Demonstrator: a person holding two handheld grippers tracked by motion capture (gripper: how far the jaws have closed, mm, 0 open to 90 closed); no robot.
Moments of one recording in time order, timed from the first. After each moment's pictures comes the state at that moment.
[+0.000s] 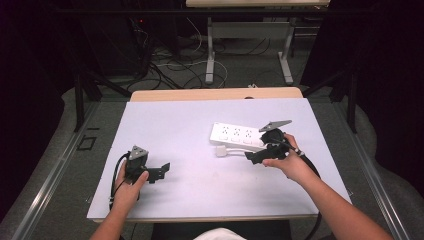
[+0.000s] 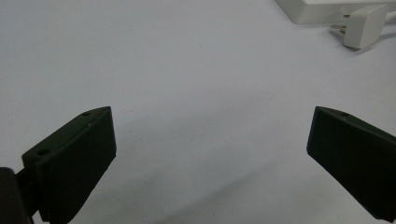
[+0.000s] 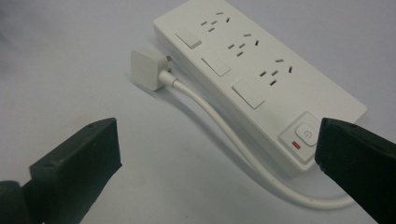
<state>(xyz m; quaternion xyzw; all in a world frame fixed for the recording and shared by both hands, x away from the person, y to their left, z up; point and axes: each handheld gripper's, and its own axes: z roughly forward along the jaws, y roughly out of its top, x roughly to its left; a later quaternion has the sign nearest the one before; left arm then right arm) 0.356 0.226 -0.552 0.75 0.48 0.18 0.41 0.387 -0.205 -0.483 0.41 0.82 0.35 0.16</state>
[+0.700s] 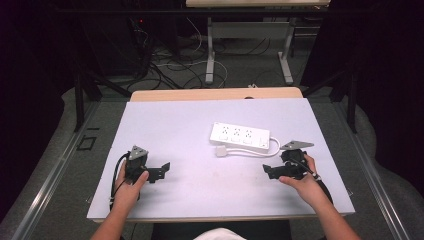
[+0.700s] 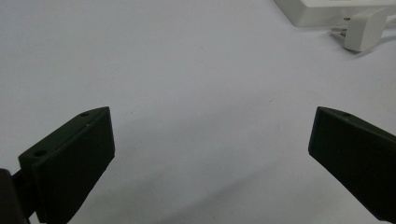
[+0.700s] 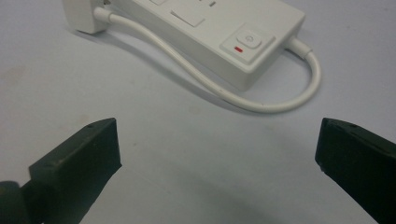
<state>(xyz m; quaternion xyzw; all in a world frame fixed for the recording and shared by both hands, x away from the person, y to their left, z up) 0.356 0.225 -0.552 0.75 0.49 0.18 0.41 0.348 -0.257 -0.528 0.48 0.78 0.35 0.20</state>
